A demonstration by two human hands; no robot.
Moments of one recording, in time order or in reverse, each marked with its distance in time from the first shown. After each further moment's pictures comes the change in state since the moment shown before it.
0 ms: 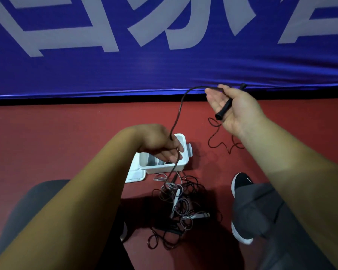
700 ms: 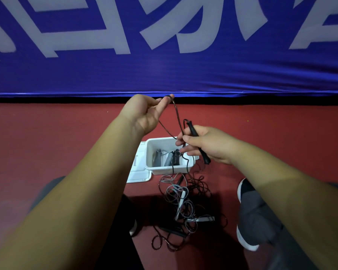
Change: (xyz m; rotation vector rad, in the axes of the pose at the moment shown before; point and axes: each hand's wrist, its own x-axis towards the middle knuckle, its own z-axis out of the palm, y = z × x) left_hand -0.026 0.023 -0.046 -1.464 0.394 0.440; right_hand -0.023 0.077 -0.016 -1.081 -0.520 0.188
